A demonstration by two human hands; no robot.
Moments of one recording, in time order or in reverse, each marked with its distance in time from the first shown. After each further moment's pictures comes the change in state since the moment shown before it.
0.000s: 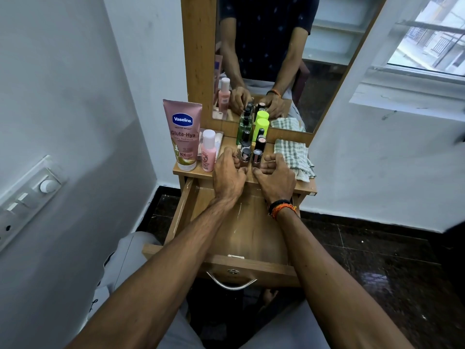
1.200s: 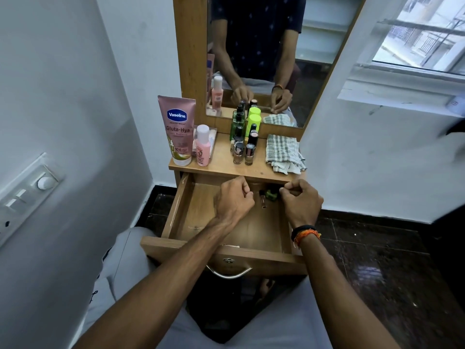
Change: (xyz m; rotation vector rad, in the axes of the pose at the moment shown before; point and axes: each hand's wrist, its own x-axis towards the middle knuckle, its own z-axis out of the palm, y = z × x) left_hand -0.074 0.003 -0.007 0.220 -0.241 0.002; right_hand -0.052 0.045 -0.066 0.014 0.122 0.184
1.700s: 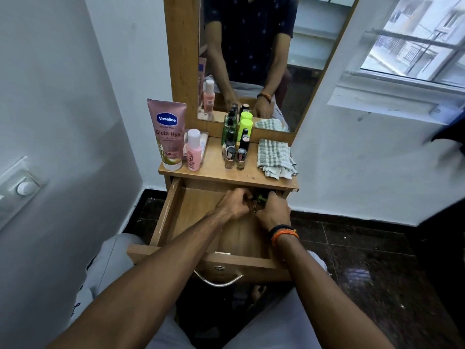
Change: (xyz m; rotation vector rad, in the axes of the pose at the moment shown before) left_hand 0.034 -0.002 0.020 -0.025 -0.529 -0.030; right_hand -0.003 -0.008 0.027 -0.469 -0.461 0.054
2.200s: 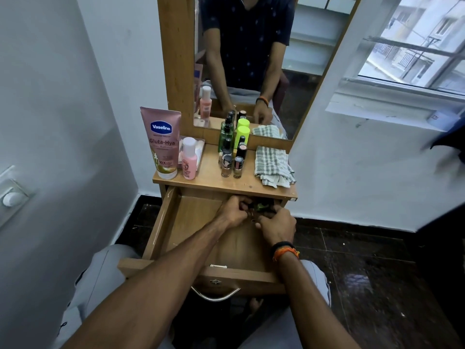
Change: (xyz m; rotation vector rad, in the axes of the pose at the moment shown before) left_hand 0.021 -0.007 0.017 -0.243 0.047 -0.098; right_hand -0.004 0.012 0.007 0.441 0.088 0.255
